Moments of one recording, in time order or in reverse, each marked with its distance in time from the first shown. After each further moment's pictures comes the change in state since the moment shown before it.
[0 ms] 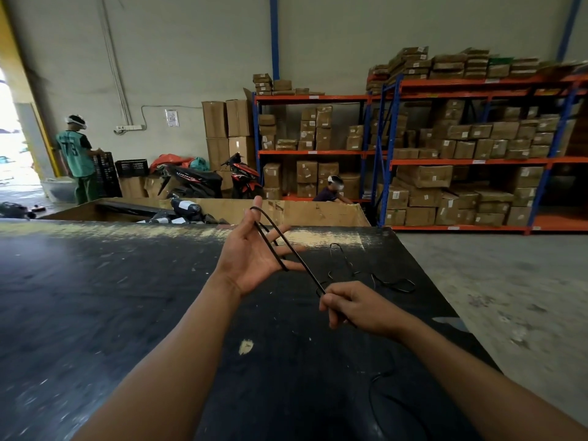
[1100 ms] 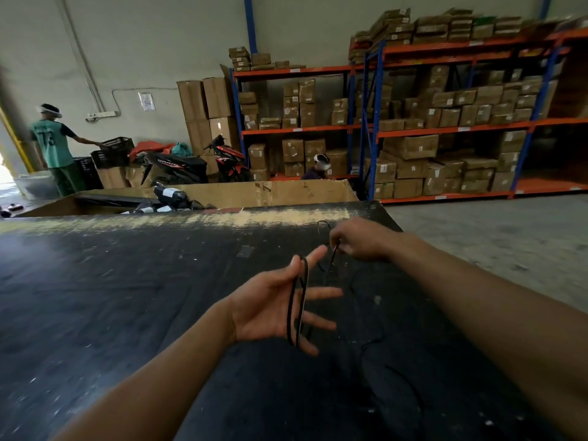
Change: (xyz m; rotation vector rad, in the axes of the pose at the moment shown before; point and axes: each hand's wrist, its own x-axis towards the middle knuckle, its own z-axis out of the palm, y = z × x) left_hand -0.046 -0.065 0.001 0.129 -0.463 -0.658; right_hand 0.043 0.004 -0.068 -0.842 0.048 -0.022
